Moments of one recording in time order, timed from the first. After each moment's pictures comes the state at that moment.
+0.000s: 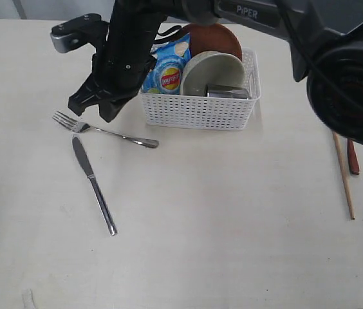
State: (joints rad) left arm -0.08 0.00 0.00 0.05 0.35 -0.09; right arm 0.77 2.29 -1.98 0.31 1.09 -0.35
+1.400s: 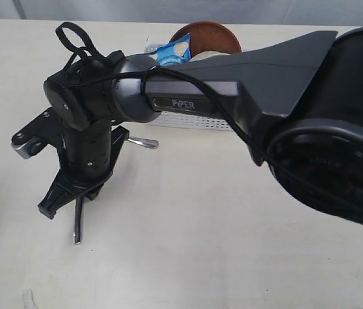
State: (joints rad) left arm -0.08 0.00 0.00 0.05 0.35 -0.09; right arm 1.04 2.30 -1.73 0.12 0.91 -0.13
